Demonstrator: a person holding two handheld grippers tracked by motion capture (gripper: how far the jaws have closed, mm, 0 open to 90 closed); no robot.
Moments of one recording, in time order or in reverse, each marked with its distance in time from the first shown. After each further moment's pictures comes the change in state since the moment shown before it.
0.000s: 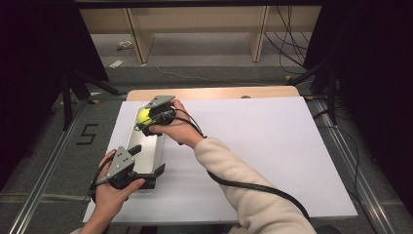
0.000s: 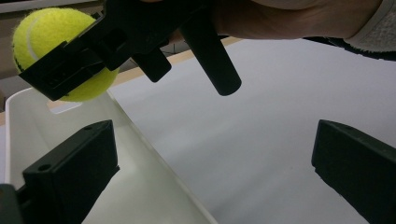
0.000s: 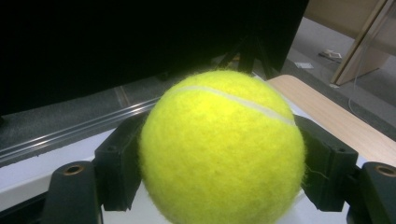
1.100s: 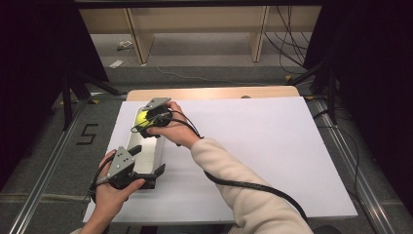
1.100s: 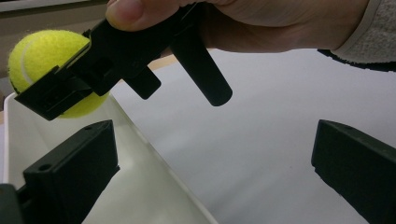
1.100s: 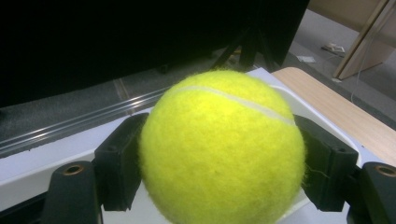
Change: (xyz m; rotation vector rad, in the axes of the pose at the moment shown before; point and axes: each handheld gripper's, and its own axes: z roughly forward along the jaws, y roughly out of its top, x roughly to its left) left arm 0.000 0.000 0.000 0.002 -0.001 0.001; right arm 0.002 -0.005 0.014 0.036 0.002 -0.008
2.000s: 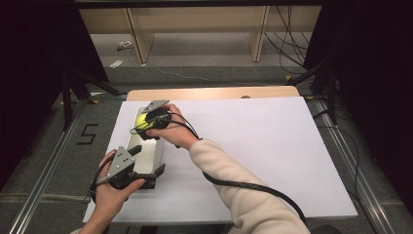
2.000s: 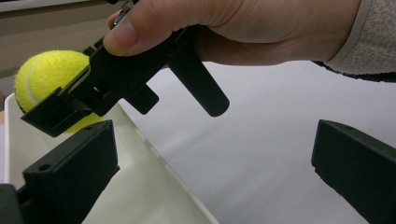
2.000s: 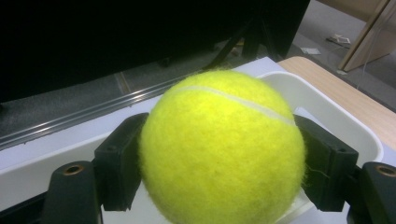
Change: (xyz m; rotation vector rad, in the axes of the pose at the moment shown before) left arm 0.000 0.000 0.000 0.001 0.000 0.001; right arm 0.001 -0.007 0.011 0.024 0.007 0.012
